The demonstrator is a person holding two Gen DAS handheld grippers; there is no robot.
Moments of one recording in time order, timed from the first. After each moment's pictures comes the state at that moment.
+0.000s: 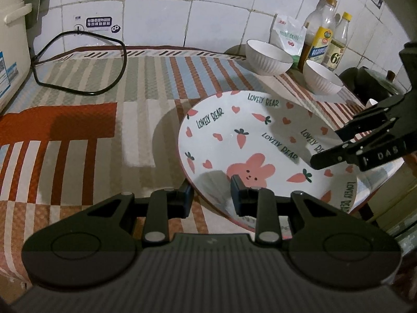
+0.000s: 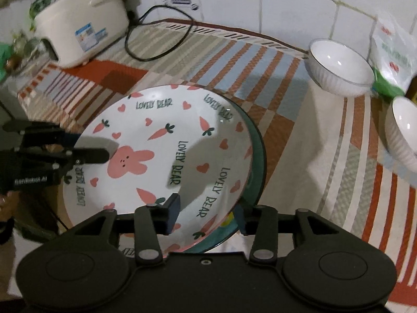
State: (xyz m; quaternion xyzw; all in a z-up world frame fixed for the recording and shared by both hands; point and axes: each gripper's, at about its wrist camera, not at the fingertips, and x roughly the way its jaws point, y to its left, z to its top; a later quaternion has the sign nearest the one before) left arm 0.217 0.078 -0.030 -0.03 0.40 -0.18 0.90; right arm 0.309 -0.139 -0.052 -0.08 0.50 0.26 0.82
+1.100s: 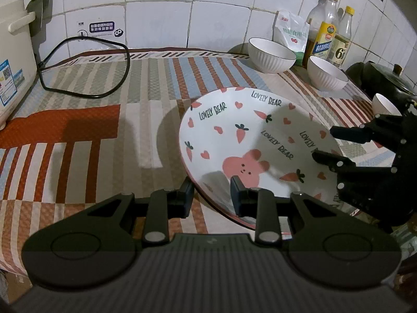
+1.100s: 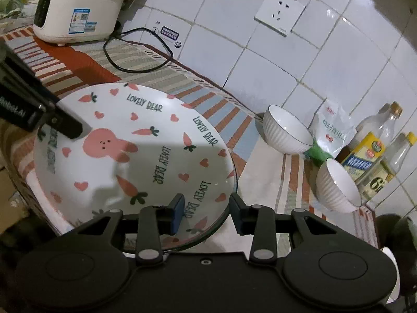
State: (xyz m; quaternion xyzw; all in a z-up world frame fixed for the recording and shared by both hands) left arm 0.212 0.069 -0.028 -0.01 0.40 -0.16 0.90; right arm 0.232 -0.100 -0.076 -0.25 0.30 0.12 0.91
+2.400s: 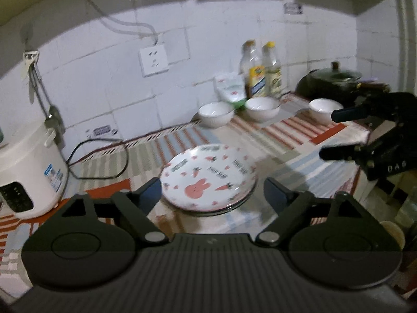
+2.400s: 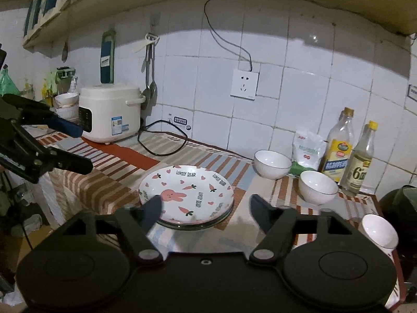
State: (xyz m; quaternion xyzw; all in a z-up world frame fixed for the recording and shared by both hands) left arm 0.032 0.037 0.100 0.12 0.24 -0.20 0.94; right arm 0.046 -0.186 0.028 -0.09 0.19 0.19 0.96
